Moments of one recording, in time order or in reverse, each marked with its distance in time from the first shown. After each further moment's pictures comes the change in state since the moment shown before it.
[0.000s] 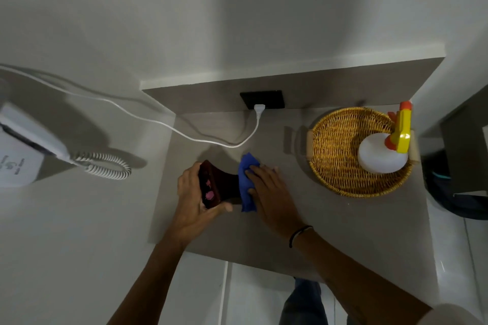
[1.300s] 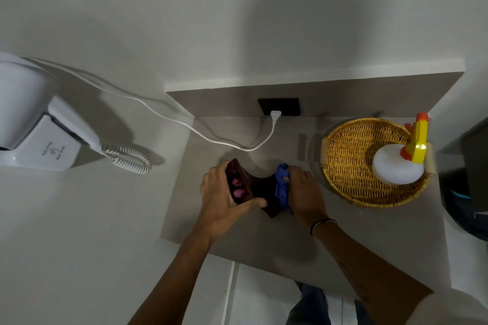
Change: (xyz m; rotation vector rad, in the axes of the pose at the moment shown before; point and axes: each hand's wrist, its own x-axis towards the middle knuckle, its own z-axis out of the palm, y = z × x) left_hand -0.002 0.022 0.017 0.087 0.105 -0.056; right_hand 0.008 0.038 -0.016 -0.009 0.094 0.256
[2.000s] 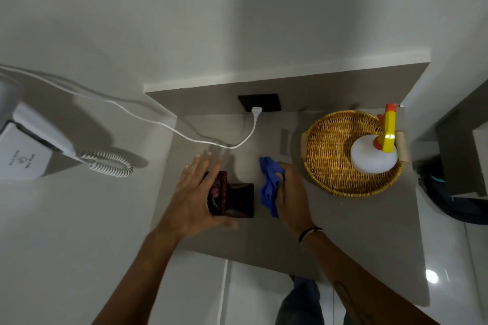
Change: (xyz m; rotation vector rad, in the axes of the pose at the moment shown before) left_hand 0.008 -0.016 -0.023 0.389 -0.306 0.227; right_hand -0.030 -0.016 -0.016 0.555 0.154 0.068
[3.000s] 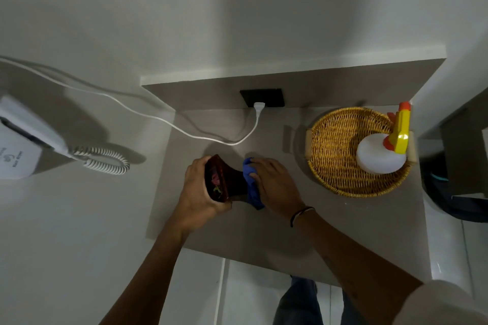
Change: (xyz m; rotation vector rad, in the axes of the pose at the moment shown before) left_hand 0.011 0.009 0.006 -0.459 0.239 -0.156; right_hand 0.040 -0.001 0.024 -0.543 -0.339 -0.321
